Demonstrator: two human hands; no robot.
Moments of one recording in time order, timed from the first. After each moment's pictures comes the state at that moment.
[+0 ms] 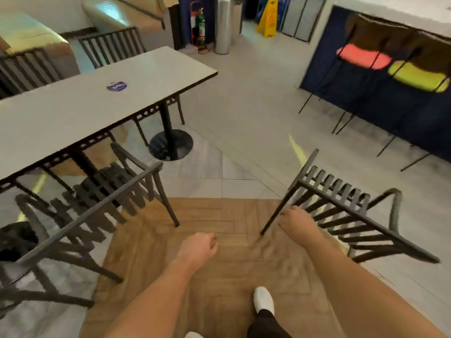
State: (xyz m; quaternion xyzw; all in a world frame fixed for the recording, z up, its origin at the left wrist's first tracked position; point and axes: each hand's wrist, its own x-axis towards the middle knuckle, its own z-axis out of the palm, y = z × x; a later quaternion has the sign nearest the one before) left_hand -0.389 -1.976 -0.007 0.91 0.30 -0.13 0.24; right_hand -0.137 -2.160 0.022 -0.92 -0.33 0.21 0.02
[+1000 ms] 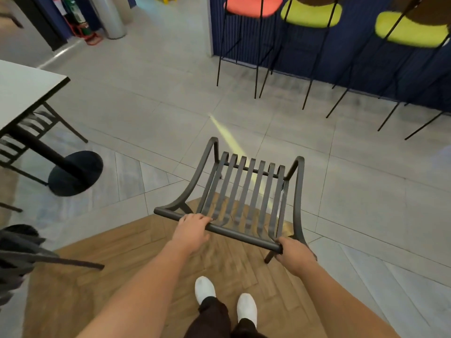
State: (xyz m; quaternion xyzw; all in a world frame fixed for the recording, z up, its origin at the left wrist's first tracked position) left_hand 0.086 -2.190 -0.049 0.96 0.12 -0.22 0.10; right_hand 0.171 -2.494 -0.072 -0.92 -0.17 0.35 0.05
